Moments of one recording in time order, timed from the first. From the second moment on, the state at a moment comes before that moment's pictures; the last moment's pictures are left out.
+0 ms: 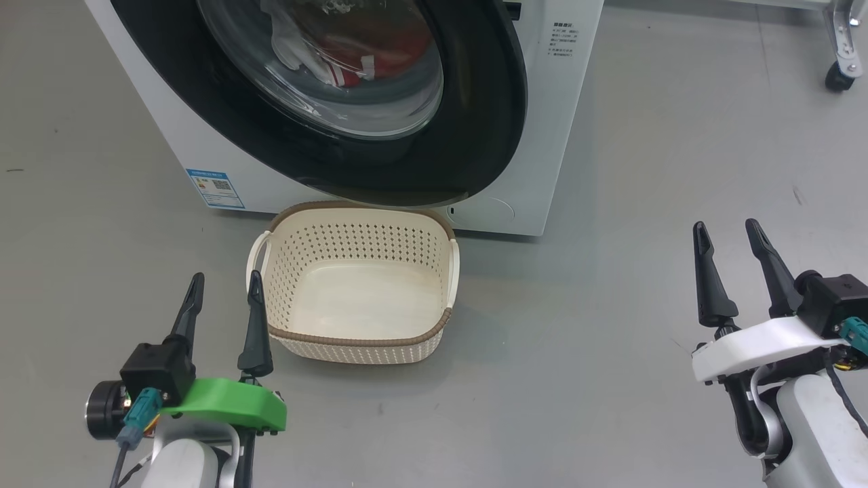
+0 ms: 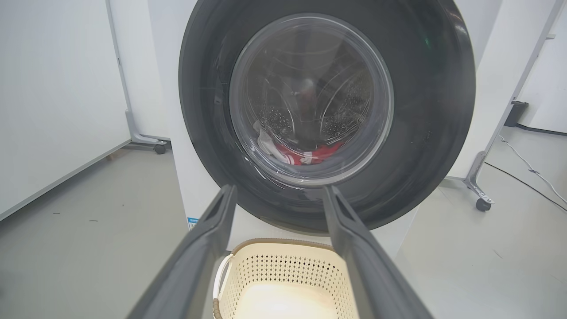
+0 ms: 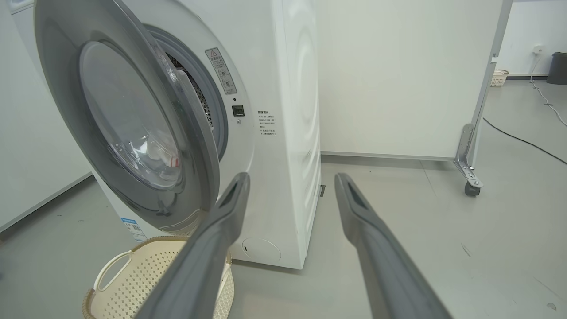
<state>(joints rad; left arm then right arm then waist) -0.15 0.03 -0.17 0.23 -0.33 0.08 -0.25 -0.18 -0.28 0.26 0.21 0.53 -0.06 -0.25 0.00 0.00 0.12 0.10</state>
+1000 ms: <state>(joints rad) -0.15 0.03 -0.20 0.22 -0.33 0.08 -0.25 -0.20 -0.31 0.23 0.17 0.51 -0.02 -0.25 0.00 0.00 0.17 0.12</state>
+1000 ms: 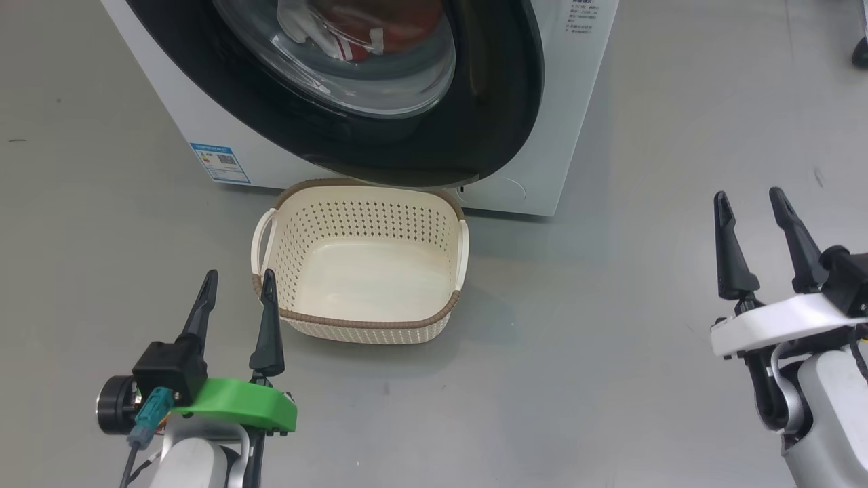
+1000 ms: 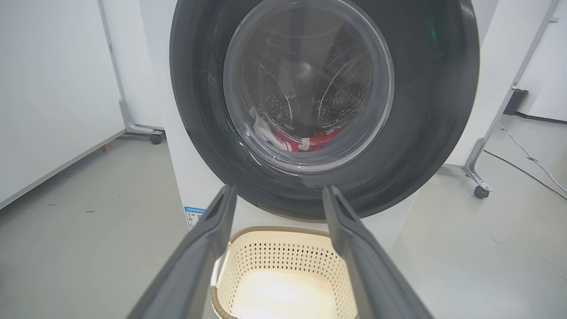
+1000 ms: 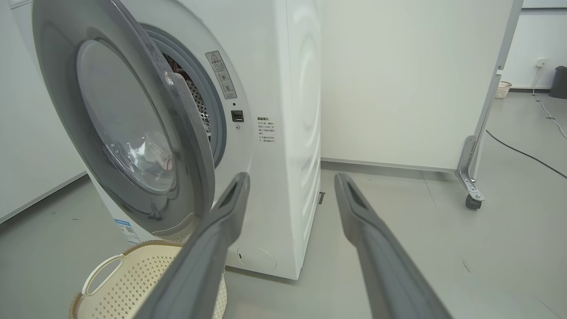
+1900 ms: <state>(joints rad) -0.24 0.03 -0.25 0.18 -0.35 0.08 -0.25 -0.59 -0.32 0.21 0.21 0.76 0.10 -0.01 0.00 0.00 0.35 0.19</state>
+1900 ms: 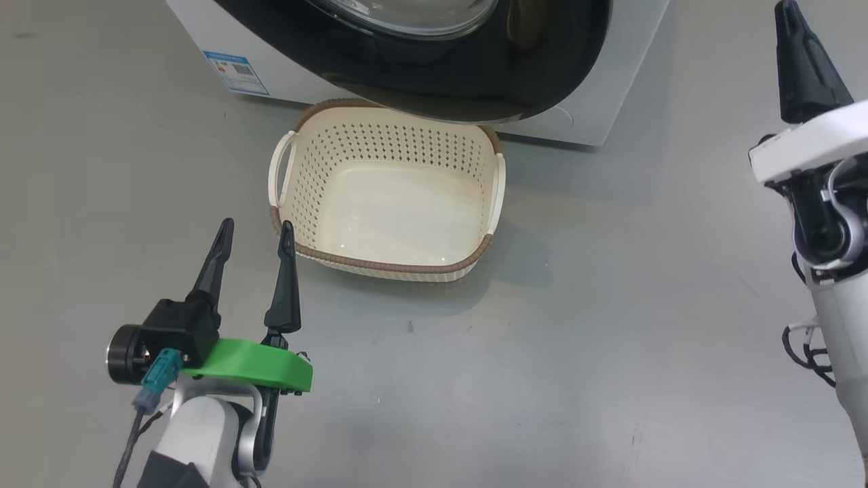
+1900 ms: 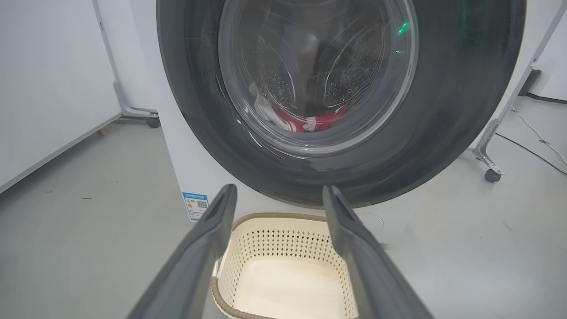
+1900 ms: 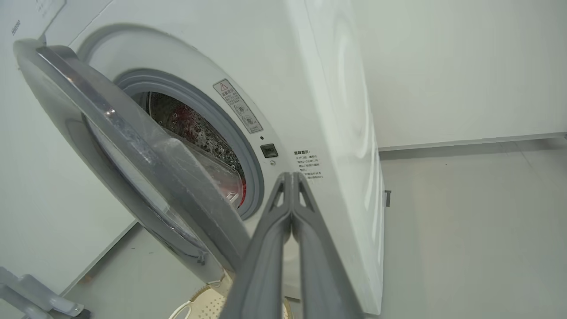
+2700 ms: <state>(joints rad) -0.29 0.03 -0.27 0.19 -0.38 0.09 -0.25 -0.94 -0.22 0.08 0.42 1.29 0.05 0.45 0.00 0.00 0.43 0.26</state>
